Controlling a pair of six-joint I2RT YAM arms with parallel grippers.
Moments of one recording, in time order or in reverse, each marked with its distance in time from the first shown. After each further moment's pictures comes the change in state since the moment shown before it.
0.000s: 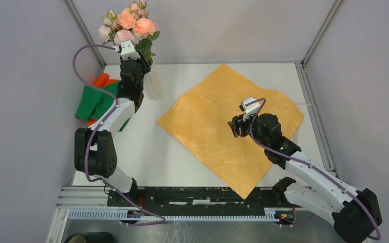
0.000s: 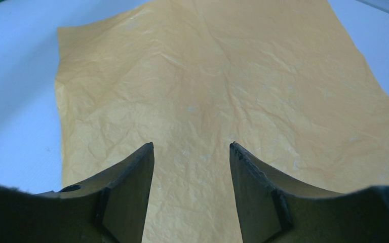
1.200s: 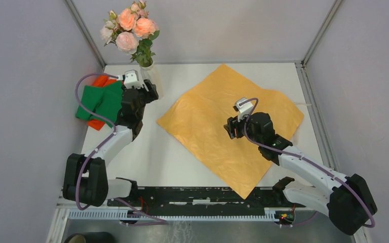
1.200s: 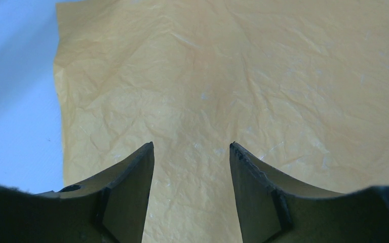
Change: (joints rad) left arm -0.037 -0.283 -0.422 -0.019 0.084 -0.090; right arm 0.000 0.108 -0.018 0.062 -0.050 0.034
